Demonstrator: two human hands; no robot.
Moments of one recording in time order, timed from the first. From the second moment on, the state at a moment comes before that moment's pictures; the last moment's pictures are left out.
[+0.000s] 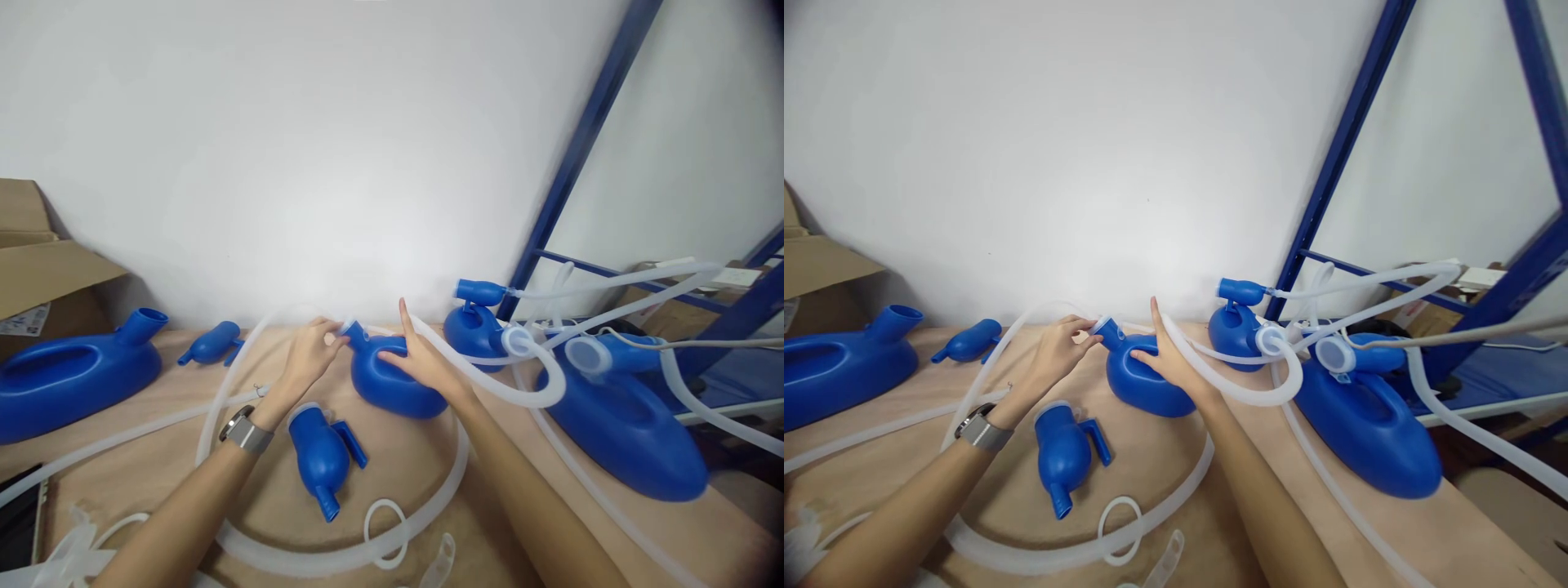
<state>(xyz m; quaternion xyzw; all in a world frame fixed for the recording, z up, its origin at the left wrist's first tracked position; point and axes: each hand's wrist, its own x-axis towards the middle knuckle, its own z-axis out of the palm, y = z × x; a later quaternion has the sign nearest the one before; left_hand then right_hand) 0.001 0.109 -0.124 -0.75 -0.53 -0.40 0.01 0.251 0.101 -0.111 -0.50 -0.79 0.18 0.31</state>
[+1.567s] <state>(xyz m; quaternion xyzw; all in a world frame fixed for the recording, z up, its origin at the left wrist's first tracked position) -0.050 0.067 -0.073 -0.80 -0.58 0.06 -0.17 0.247 0.114 -0.133 -0.44 -0.72 0.32 0.43</state>
